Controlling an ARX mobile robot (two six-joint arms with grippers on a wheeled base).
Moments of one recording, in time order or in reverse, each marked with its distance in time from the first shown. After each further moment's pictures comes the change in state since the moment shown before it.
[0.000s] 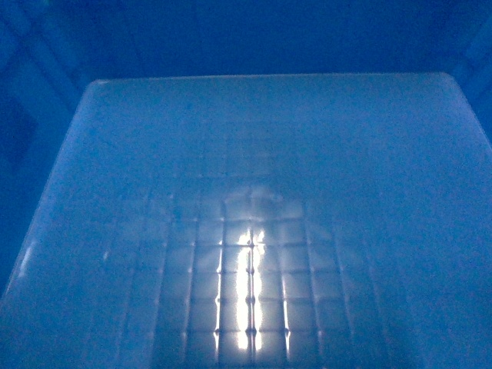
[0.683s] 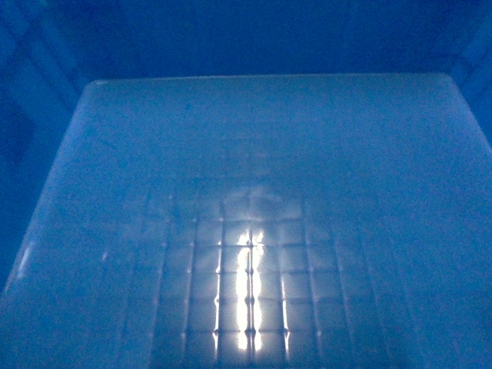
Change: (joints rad) left arm 0.000 0.000 0.000 0.000 0.000 0.000; right arm 0.000 0.000 0.000 0.000 0.001 0.000
